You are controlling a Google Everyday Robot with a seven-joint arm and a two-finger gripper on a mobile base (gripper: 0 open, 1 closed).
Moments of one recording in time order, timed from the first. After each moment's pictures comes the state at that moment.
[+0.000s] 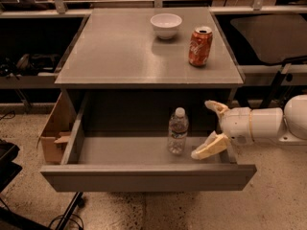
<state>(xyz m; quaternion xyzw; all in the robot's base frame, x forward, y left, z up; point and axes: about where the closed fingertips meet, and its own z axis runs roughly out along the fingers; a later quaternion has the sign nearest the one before) 0.517 -0.138 0.760 -0.51 0.70 0.25 0.44</state>
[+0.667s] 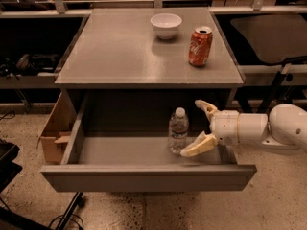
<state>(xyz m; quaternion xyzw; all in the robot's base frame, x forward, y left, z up) 0.538 -0.112 0.743 -0.50 0.66 0.28 0.50</state>
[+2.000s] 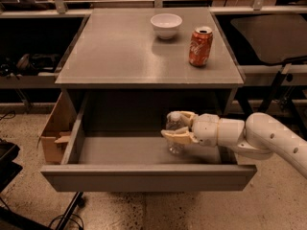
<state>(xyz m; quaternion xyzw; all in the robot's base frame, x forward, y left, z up) 0.557 -0.062 0.721 -0.48 0.62 0.32 0.54</state>
